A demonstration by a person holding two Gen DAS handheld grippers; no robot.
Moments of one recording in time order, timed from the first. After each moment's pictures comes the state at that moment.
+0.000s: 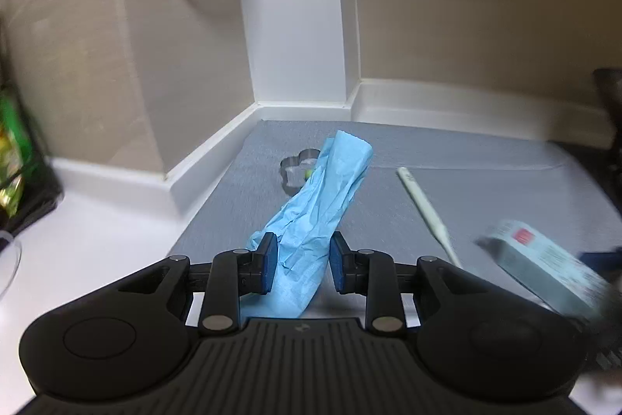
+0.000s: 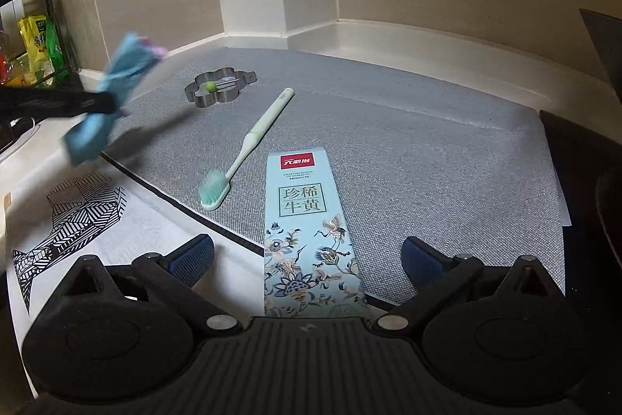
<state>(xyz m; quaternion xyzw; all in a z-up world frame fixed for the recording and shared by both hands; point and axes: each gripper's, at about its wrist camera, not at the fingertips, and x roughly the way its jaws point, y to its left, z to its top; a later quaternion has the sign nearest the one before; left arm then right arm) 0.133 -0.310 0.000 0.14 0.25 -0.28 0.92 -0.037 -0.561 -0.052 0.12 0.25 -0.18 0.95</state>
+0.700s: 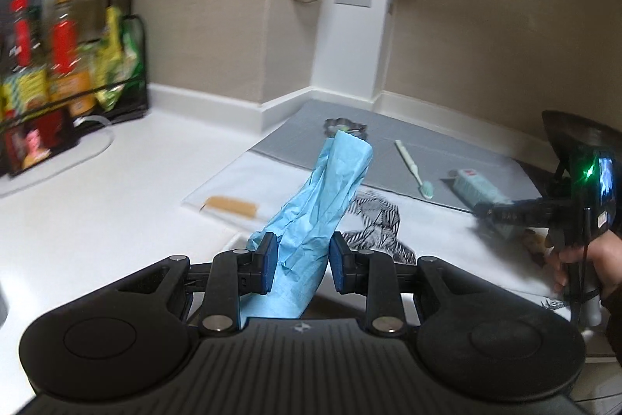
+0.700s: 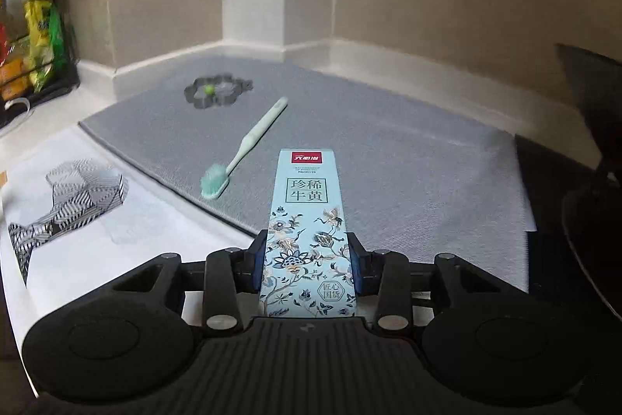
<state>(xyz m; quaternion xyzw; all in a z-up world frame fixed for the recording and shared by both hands) -0.048 -0.144 0.020 0.02 0.27 -0.25 0.93 -0.061 -0.537 -0.048 0.07 0.22 -0.21 0.95</state>
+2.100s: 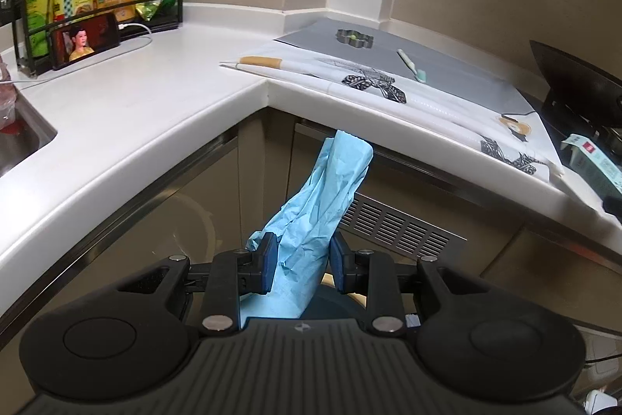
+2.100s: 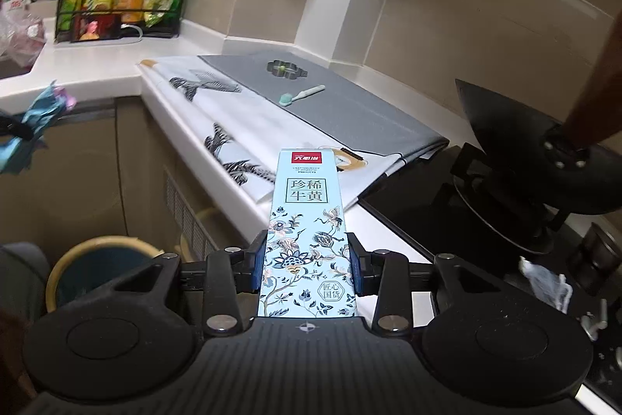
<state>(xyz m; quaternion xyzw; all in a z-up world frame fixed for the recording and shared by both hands) -0.162 -0.095 -0.041 0.04 0.34 -0.23 0.91 -0.326 -0.423 -0.065 -0.09 0.22 -0.16 0.96</state>
